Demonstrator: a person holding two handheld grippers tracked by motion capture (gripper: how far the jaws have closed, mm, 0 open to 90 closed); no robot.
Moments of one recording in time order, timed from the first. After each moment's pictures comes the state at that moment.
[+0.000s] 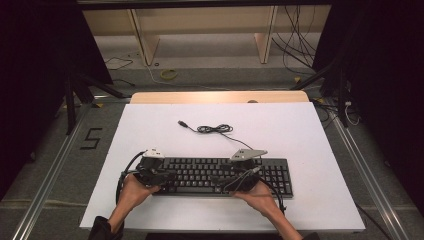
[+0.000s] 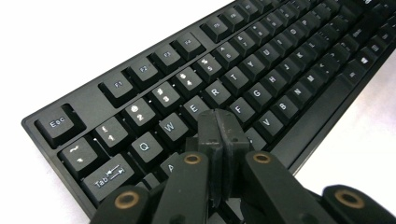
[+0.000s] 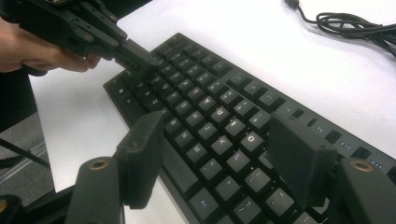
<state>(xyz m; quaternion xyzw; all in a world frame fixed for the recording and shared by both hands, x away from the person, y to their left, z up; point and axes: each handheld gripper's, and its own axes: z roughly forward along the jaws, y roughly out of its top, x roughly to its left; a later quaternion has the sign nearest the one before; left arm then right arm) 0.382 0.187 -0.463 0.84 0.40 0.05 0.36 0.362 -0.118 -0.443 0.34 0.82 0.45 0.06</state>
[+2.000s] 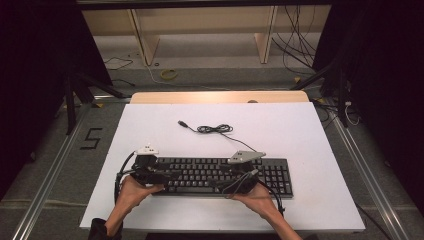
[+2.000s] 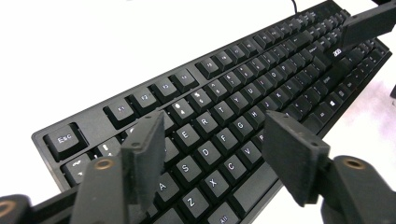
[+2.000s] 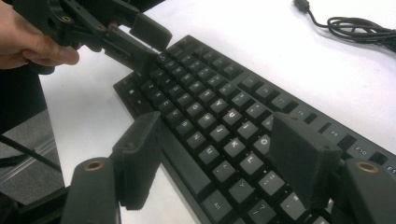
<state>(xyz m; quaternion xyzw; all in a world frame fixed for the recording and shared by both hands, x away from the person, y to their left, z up) 0.376 0.195 -0.452 0.80 0.43 0.05 0.43 0.357 -0.113 -0.442 0.33 0.82 0.46 0.05</state>
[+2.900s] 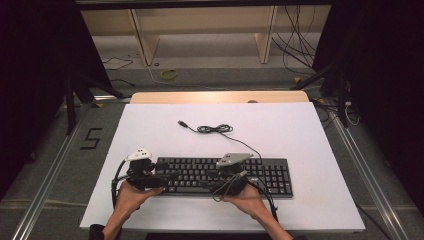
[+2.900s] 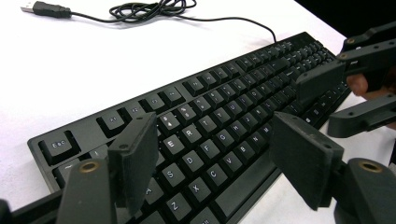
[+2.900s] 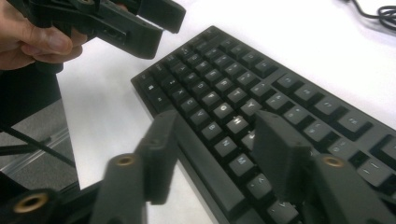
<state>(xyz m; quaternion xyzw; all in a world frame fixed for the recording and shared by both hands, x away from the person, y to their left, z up) 0.360 0.201 -0.450 0.77 0.42 0.06 0.48 0.356 -0.088 -0.450 0.31 0.84 0.45 0.03</state>
